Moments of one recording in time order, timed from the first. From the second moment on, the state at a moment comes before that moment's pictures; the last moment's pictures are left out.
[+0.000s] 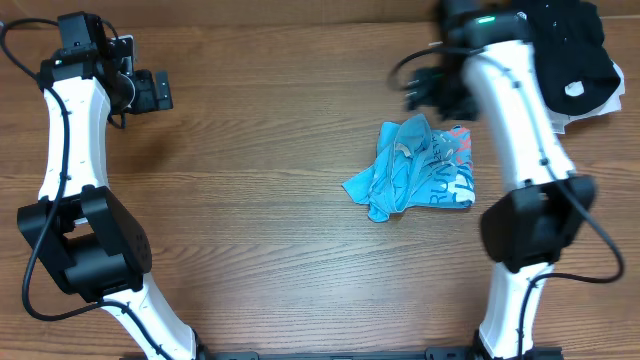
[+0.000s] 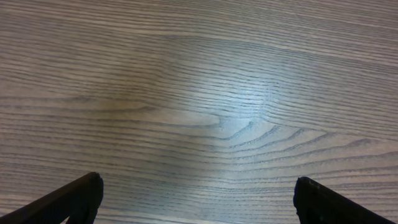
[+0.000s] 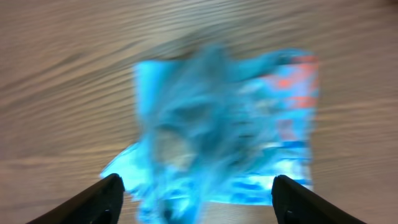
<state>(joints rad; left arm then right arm) 0.26 2.05 1.86 -0.95 0.09 0.05 0.26 2.16 2.19 -1.49 0.05 0.41</state>
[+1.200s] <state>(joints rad) 0.26 2.05 1.86 -0.95 0.09 0.05 0.46 2.14 1.54 -0.96 0.27 0.59</state>
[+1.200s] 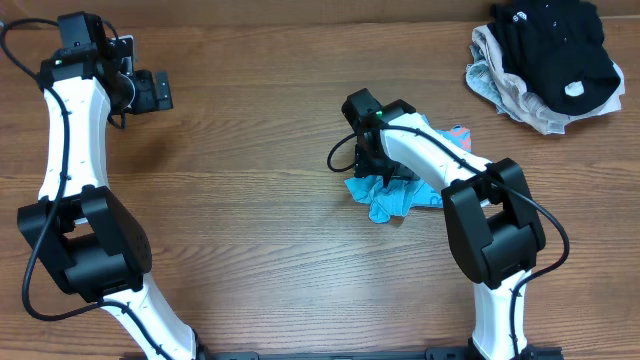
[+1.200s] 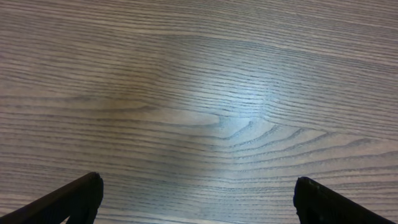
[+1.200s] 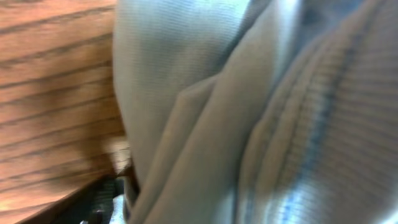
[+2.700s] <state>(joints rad) 0.24 2.13 1.86 -0.96 0.09 0.05 -0.16 1.99 2.44 -1.03 0.22 0.00</state>
